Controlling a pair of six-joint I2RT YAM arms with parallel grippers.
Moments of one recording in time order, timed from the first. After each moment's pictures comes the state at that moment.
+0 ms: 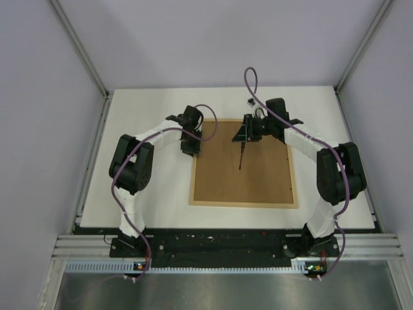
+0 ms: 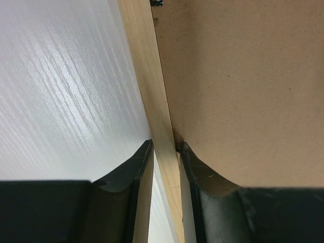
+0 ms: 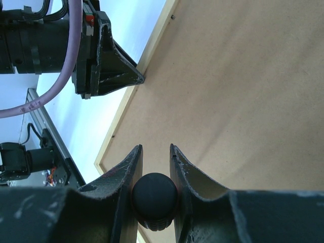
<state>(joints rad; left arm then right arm) -0.45 2.02 1.48 -0.65 0.04 -0.29 0.32 1.77 1.22 -0.17 -0.71 0.32</state>
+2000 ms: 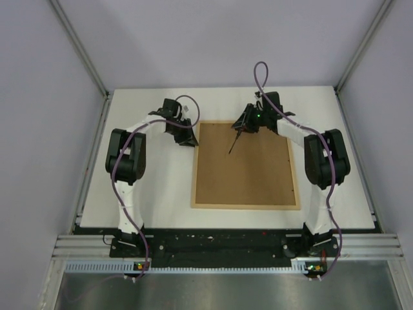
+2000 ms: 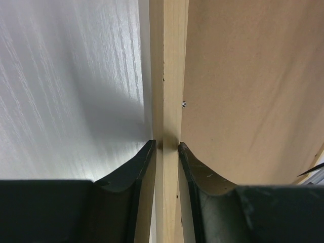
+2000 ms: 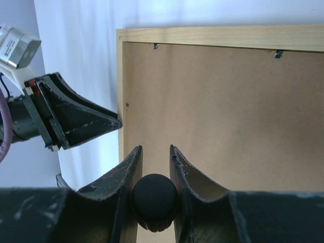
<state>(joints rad) -0.24 2.12 1.54 -0.49 0.44 -0.42 0.29 1.99 1.41 -0.11 -0.50 0.68</state>
